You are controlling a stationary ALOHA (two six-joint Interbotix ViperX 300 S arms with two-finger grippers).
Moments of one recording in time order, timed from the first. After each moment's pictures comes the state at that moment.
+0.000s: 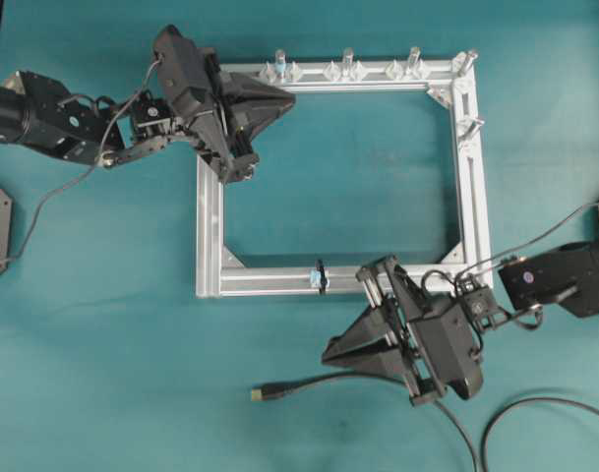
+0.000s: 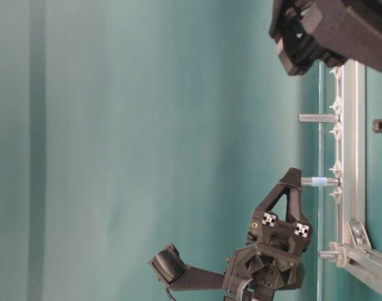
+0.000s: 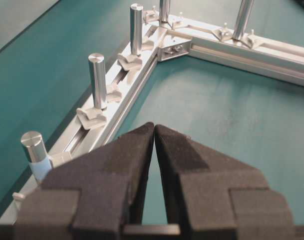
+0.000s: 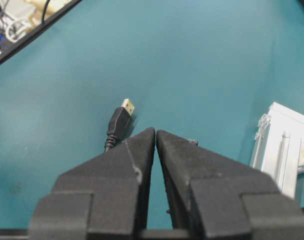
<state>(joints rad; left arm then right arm) 0.28 0.16 0.84 -0.11 -0.78 0.01 0.28 0.16 0.83 -0.11 -0.78 0.00</state>
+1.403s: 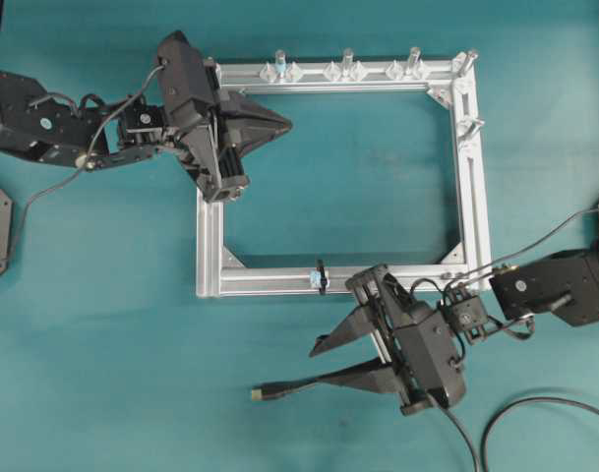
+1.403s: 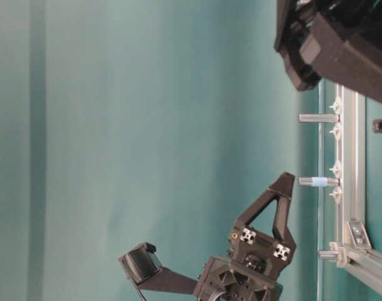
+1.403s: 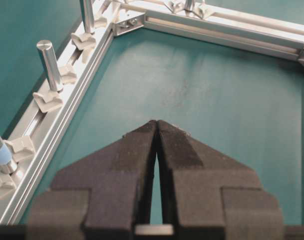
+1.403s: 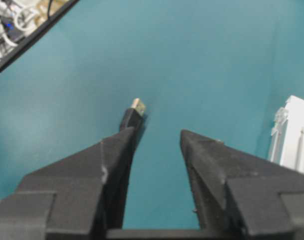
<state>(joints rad) 0.22 0.02 0.83 -0.07 -0.50 0.00 0.30 0.17 0.77 -0.10 -0.66 0.05</state>
